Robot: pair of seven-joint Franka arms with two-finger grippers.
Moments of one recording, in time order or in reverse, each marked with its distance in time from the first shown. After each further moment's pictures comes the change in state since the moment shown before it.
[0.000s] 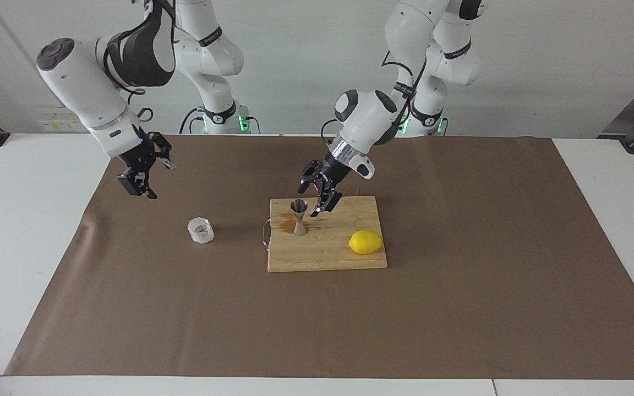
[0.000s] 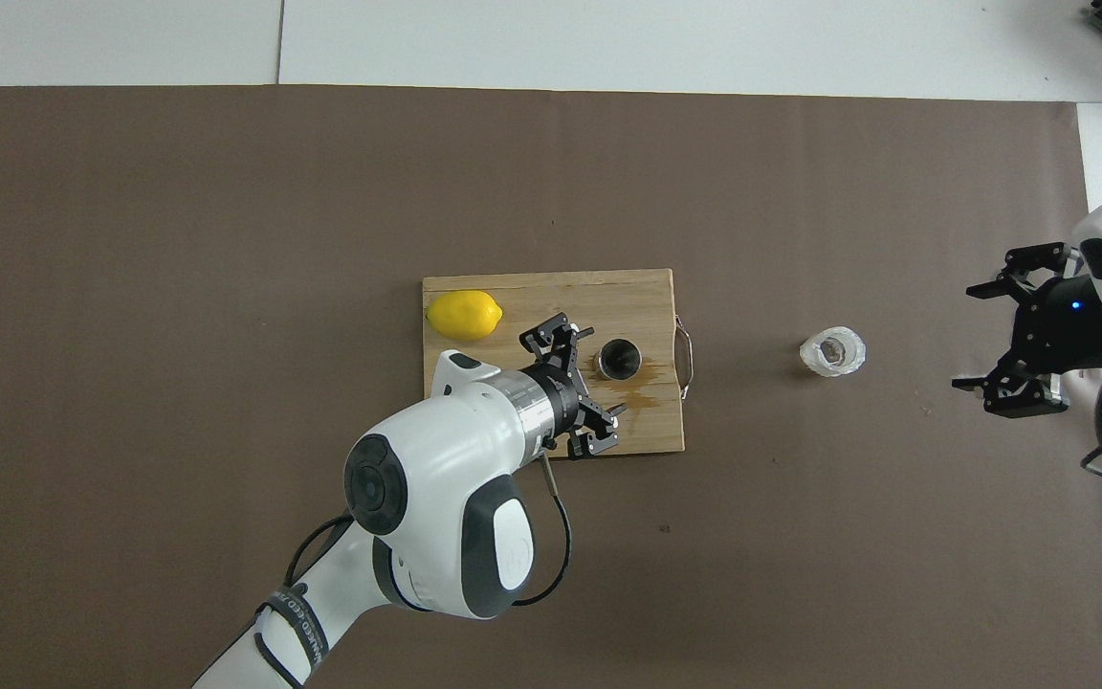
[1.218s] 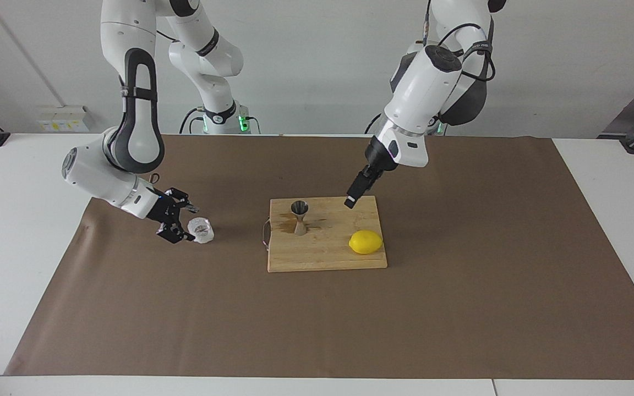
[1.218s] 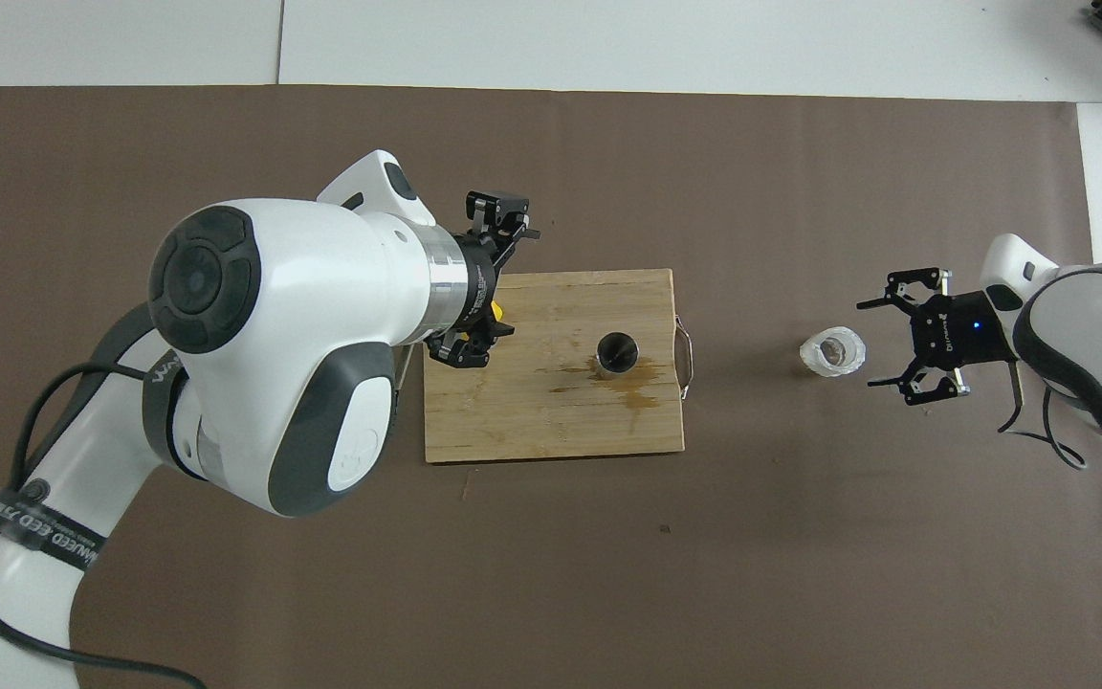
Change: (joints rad) left arm 0.266 -0.046 0.041 0.374 0.677 -0.821 0.786; right arm -0.027 0.308 -0.002 -0.054 0.352 0.149 -0.526
